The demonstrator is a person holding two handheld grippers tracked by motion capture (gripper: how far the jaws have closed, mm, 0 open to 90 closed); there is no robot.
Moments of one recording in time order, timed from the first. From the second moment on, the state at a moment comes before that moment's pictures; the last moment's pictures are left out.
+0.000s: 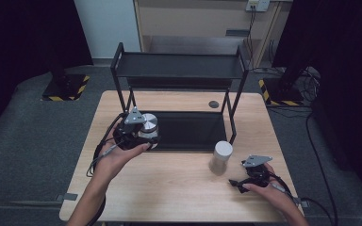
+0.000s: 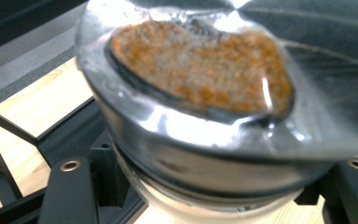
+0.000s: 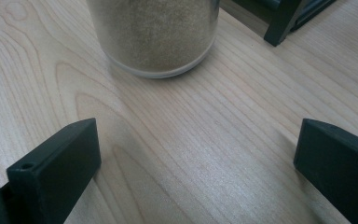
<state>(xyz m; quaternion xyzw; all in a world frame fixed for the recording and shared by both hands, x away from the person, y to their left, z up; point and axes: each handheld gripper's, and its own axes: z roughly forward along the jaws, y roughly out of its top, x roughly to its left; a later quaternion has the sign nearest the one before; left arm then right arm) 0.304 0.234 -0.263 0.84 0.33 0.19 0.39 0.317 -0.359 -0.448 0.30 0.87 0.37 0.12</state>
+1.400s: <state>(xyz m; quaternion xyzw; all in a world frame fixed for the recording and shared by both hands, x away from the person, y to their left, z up) 0.347 0.216 -0.161 0.84 0.33 0.20 0.38 0.317 -0.359 -0.448 0.30 0.87 0.37 0.12</state>
